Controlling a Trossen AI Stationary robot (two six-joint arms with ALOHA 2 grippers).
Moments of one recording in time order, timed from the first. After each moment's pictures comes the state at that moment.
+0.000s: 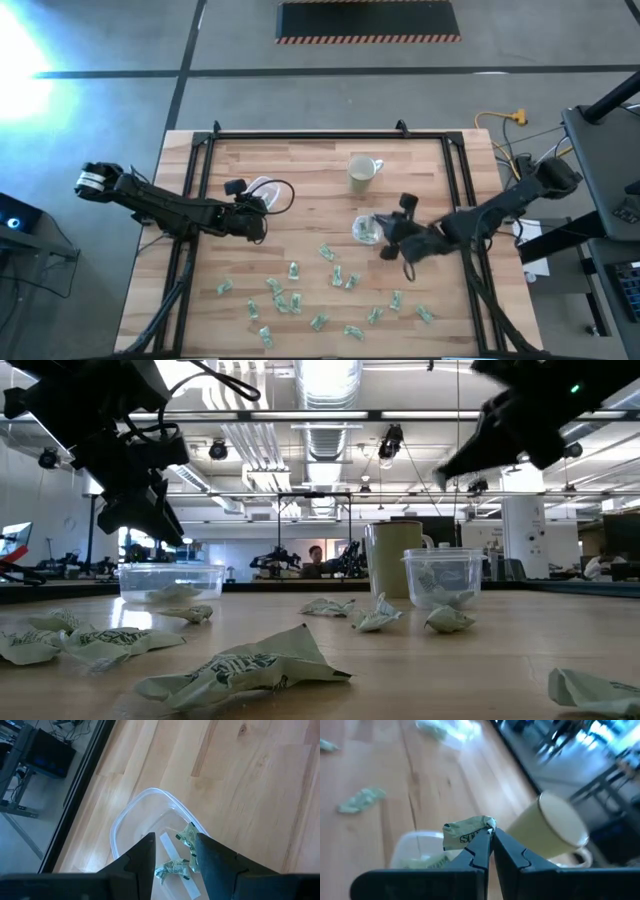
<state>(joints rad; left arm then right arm) -0.19 1.16 0.57 -0.50 -0.76 -0.26 0.43 1.26 0.65 -0.20 0.89 0.20</state>
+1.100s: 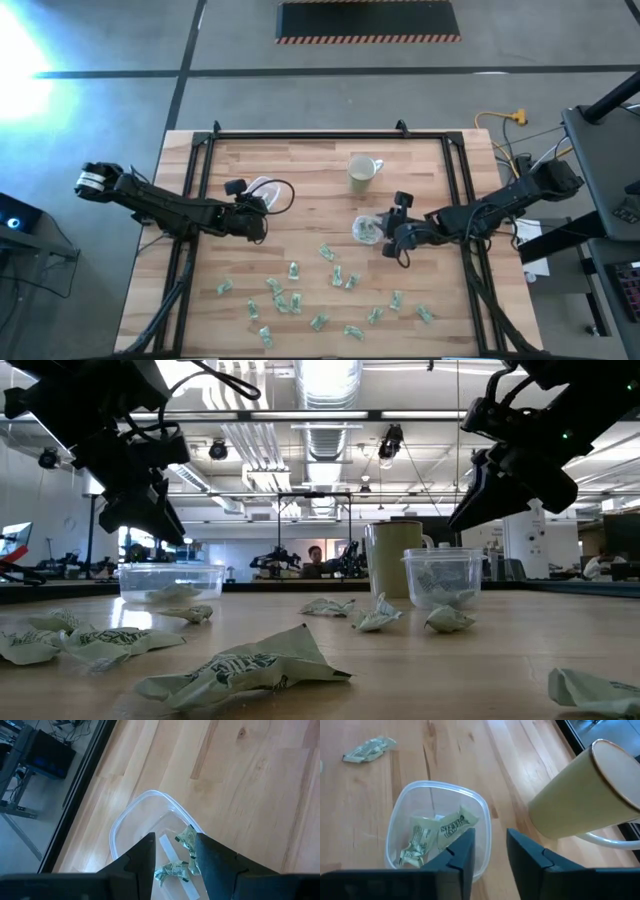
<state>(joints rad) -0.19 1.16 0.57 -0.49 -0.76 -0.26 0.30 1.27 0.55 -0.16 0.63 0.19</state>
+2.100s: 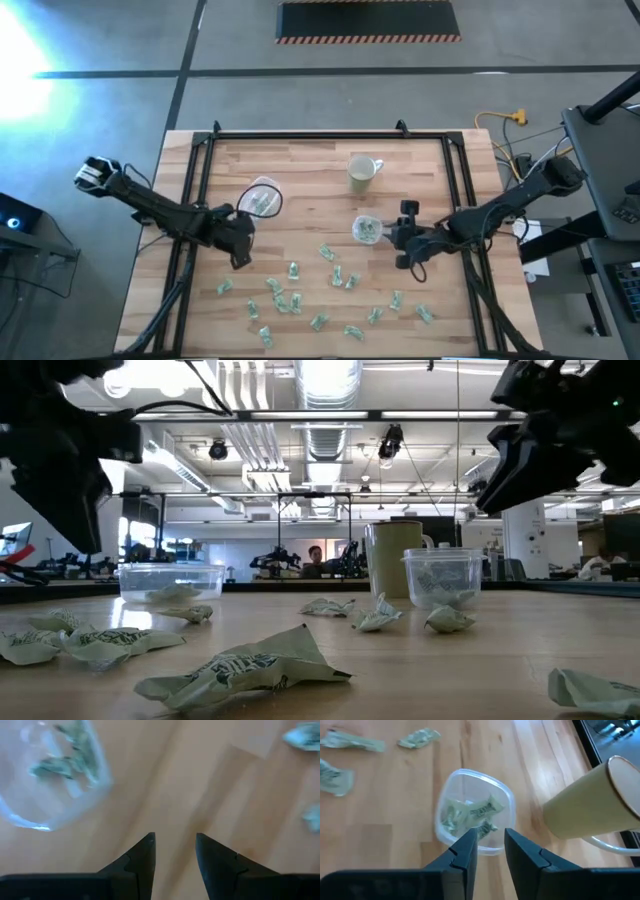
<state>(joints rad) -0.39 1.10 0.64 -0.81 -0.28 -0.80 0.44 1.18 0.60 -0.36 0.62 0.21</state>
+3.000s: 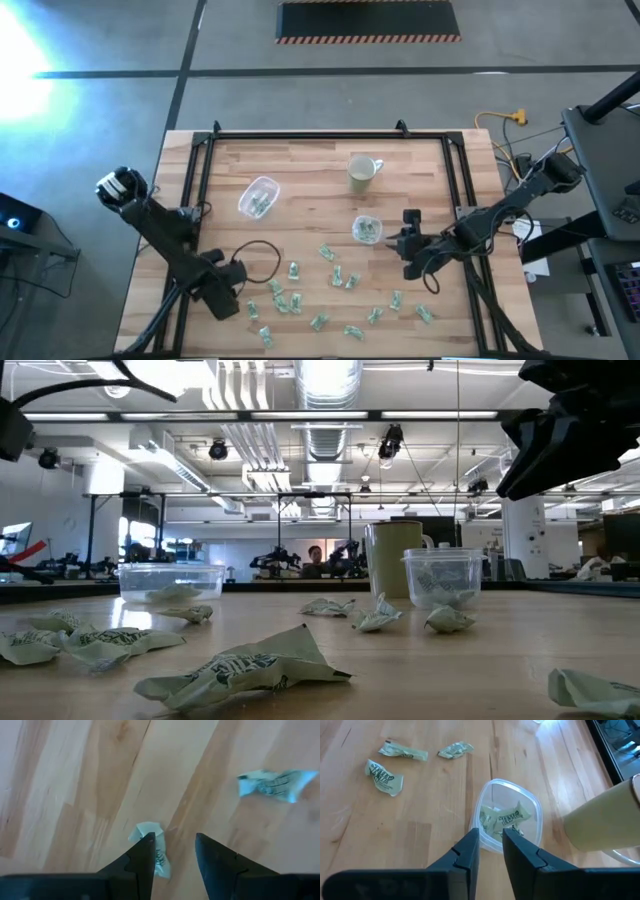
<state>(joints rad) -0.84 1.44 0.83 -0.83 -0.06 -1.28 0.56 1.15 0.59 -0.37 0.62 0.24</state>
